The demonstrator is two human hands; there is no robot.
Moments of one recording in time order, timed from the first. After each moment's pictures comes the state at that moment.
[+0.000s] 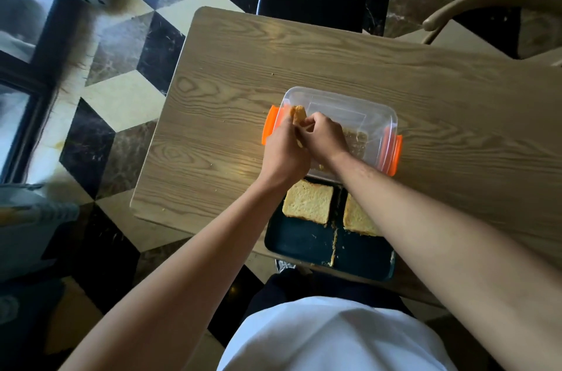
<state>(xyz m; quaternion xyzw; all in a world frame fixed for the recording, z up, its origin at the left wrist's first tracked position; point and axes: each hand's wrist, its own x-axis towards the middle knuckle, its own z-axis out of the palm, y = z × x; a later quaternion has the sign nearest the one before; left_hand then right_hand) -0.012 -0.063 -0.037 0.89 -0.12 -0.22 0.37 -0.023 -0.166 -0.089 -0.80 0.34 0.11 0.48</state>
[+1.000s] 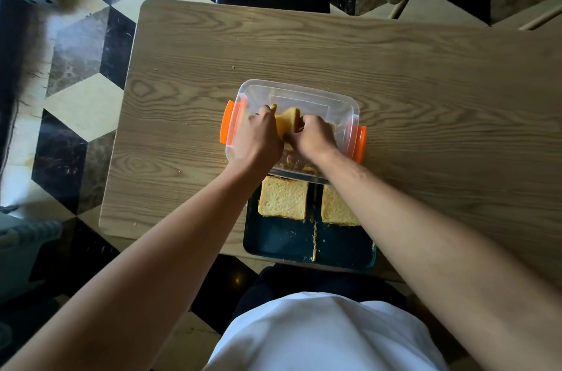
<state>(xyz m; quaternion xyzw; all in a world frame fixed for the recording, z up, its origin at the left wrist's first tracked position) 0.012 -0.102 -0.081 0.95 -0.19 -0.22 0.13 -0.048 -0.194 -0.097 -0.74 0.40 0.13 0.52</state>
